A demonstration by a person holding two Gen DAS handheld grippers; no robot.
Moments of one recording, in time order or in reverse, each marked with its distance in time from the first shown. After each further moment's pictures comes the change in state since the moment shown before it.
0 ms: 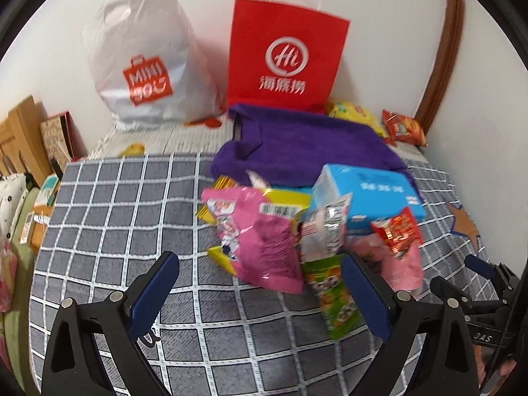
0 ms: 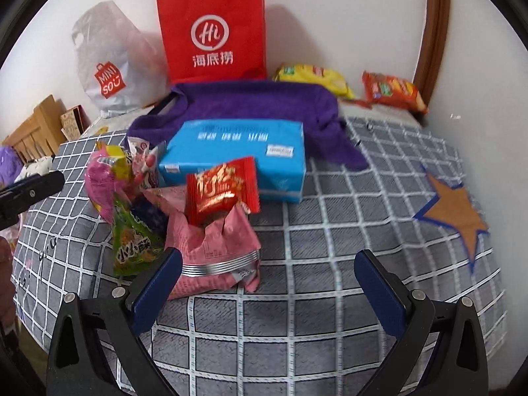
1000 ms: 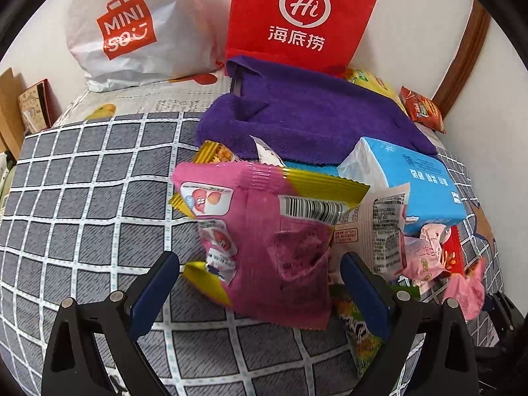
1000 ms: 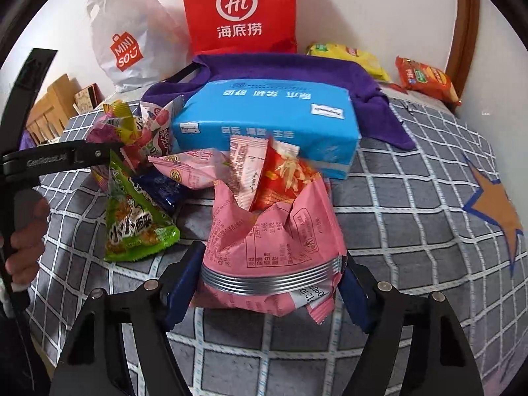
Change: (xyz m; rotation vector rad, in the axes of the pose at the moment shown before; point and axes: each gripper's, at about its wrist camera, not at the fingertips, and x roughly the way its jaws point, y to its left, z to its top) left arm 0.087 0.008 0.010 -0.036 0.131 -0.049; right arm 0.034 0.010 -0.017 -0.100 0.024 0.036
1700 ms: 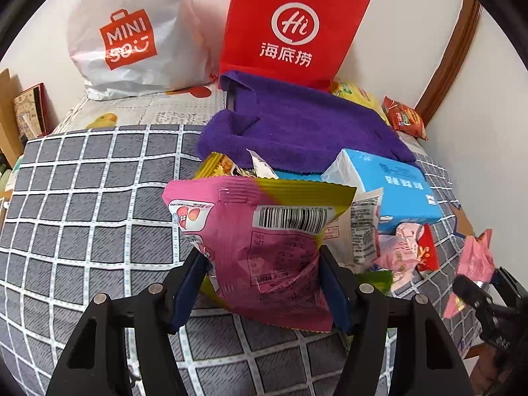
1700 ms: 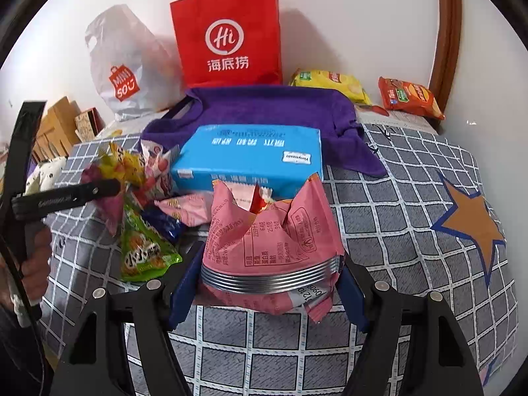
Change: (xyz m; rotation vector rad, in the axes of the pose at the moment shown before) left arm -0.031 0.010 -0.004 0.006 -0.042 -0.070; right arm -0.033 -0.016 0.022 0.067 -0.074 -0.003
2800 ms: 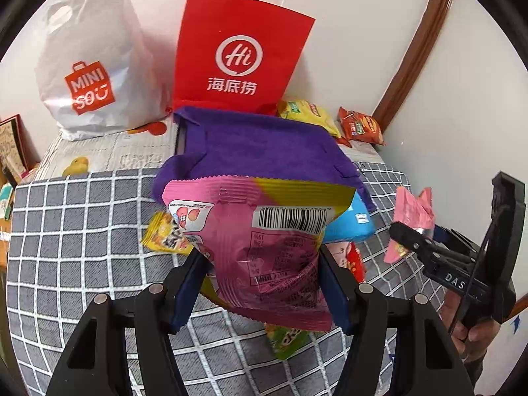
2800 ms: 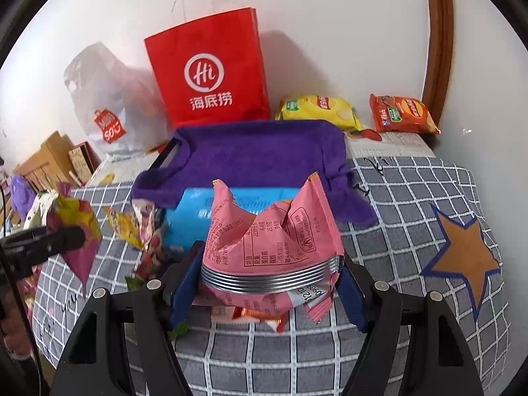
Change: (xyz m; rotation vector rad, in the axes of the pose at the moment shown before) left arm -0.046 -0.046 0.032 0.075 -0.008 -0.120; right arm -0.004 -0.015 0.068 0.073 -0.044 0.010
